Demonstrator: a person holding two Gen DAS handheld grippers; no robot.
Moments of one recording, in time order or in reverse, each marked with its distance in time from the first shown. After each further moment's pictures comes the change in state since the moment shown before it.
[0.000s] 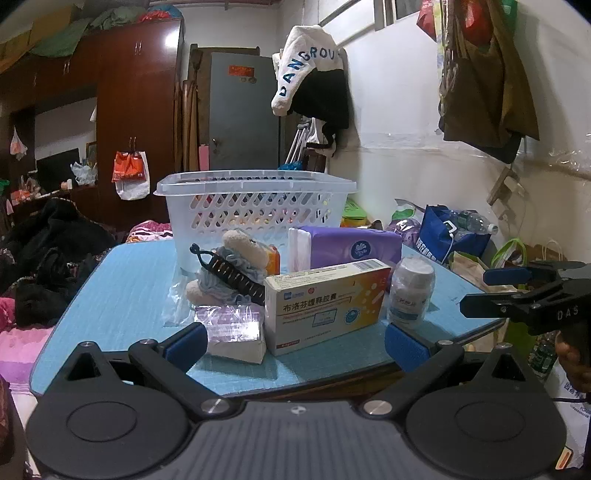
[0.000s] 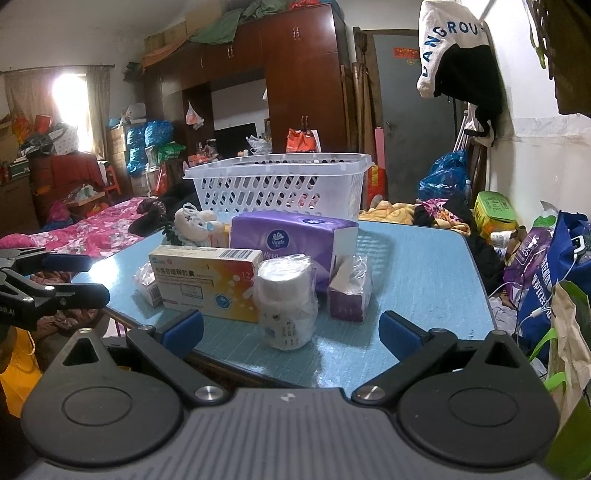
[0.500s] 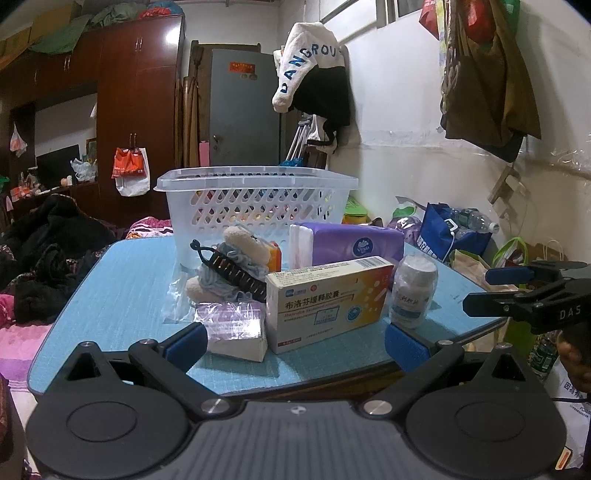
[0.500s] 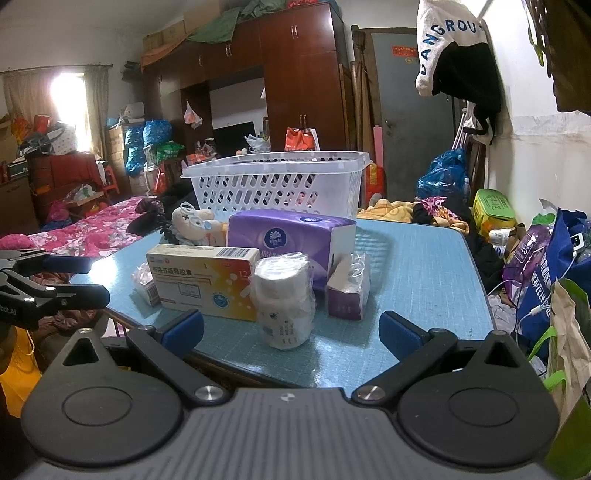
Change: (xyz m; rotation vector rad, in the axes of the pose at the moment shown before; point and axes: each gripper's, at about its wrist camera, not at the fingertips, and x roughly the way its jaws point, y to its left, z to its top) left arm 0.002 0.001 0.000 0.000 0.008 0.003; right arm 0.002 -0.003 0.000 0.004 0.004 0.001
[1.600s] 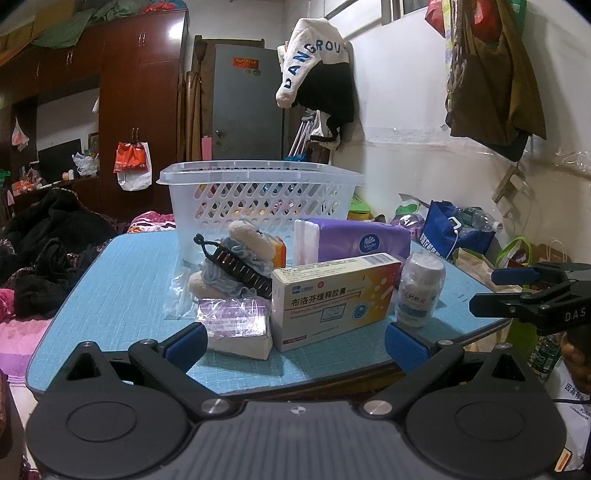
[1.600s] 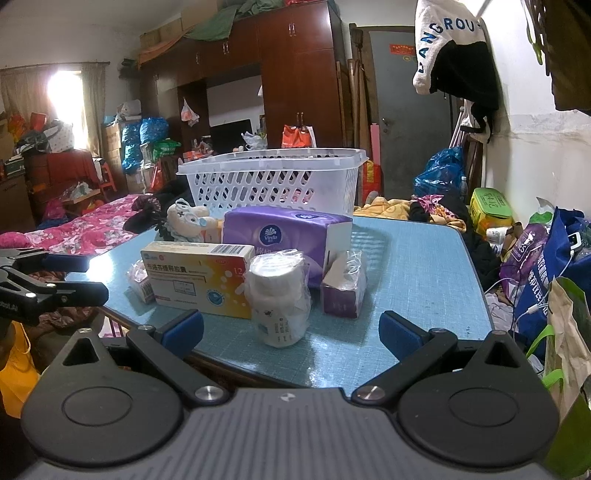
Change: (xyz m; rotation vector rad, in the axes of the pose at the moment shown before) left arm 0.006 0.005 0.000 -0.011 0.016 0.002; right arm 0.003 -0.002 -0.001 0.001 0.009 -0.015
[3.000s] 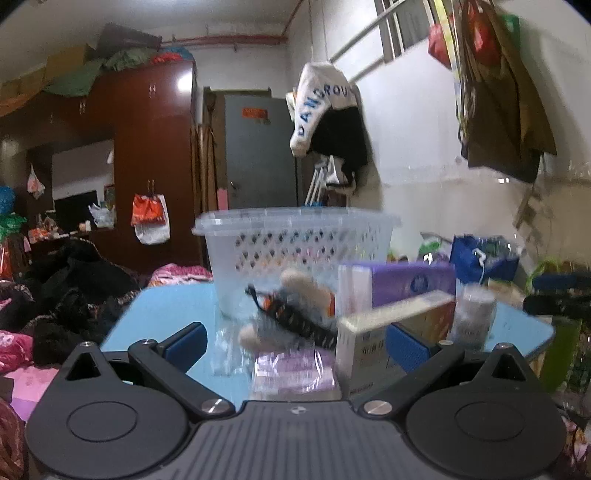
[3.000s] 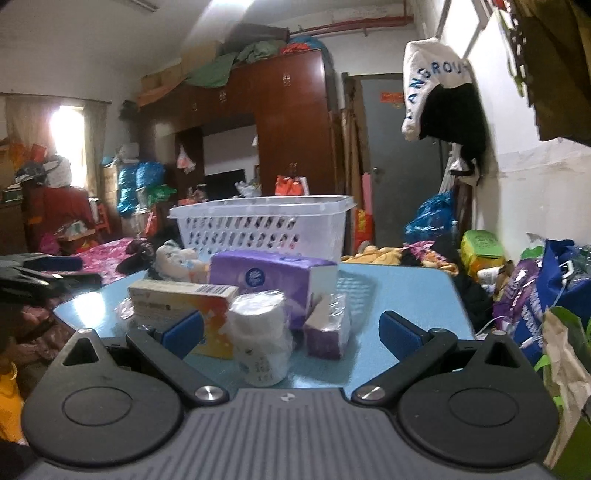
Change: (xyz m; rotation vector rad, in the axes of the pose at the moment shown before) left arm 0.012 0.031 -0.002 0.054 -0.171 0.065; right arm -0.002 -0.006 -0.007 -0.017 -0.180 -0.008
